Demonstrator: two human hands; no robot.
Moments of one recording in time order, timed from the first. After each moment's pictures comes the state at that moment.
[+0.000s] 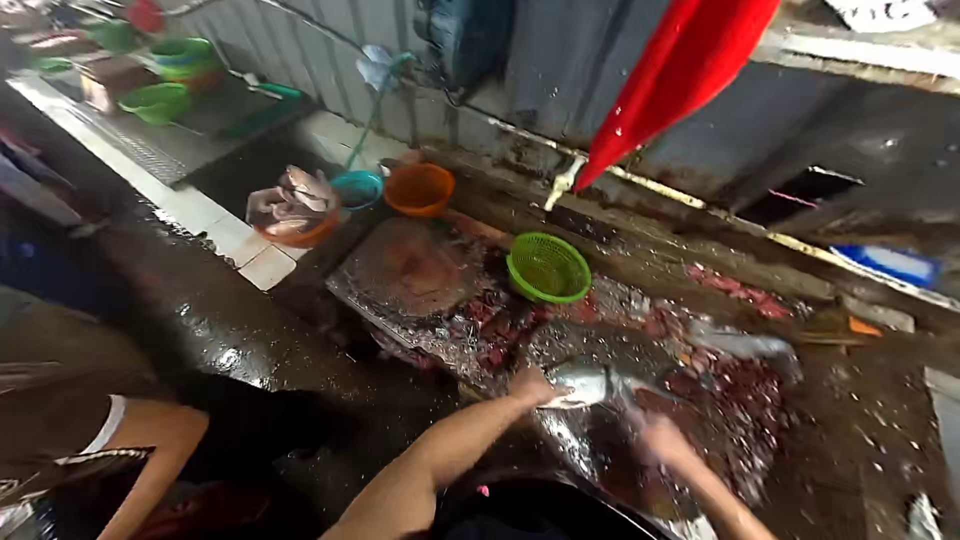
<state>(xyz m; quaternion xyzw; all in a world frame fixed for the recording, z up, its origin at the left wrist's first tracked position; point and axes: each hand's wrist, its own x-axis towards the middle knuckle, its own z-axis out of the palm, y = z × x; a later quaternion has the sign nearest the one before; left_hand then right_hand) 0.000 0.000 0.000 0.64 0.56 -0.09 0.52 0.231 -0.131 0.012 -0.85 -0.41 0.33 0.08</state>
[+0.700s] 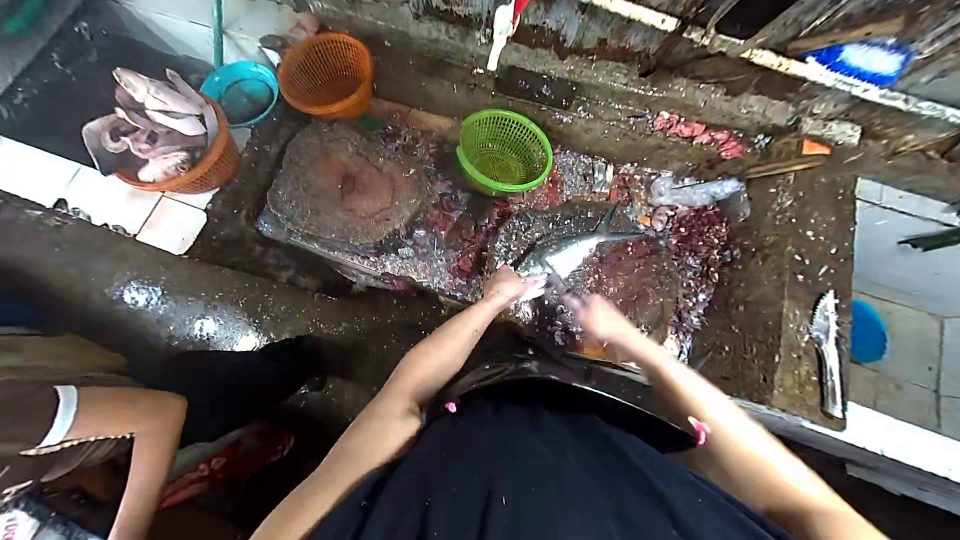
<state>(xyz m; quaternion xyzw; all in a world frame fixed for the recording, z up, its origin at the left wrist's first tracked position) 0.008 0.007 -0.010 0.61 0.56 -0.11 0.55 0.173 -0.120 0.046 -0.82 -0.41 0.41 0.02</state>
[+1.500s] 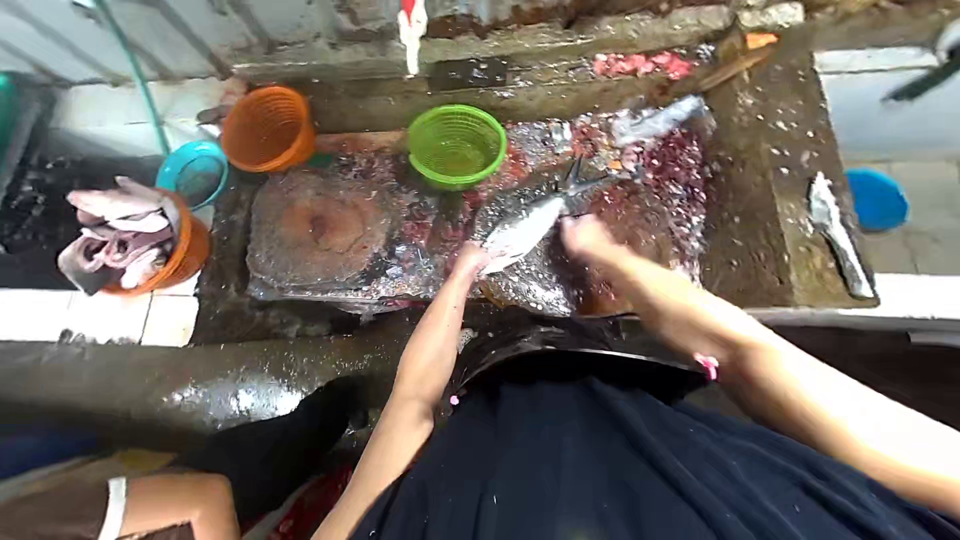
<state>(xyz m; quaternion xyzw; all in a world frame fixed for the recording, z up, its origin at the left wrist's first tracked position) 0.001 0.057 -0.022 0.59 0.56 -0.07 0.58 0.199 -0.077 0.019 -0.86 -0.31 0.38 0.09</state>
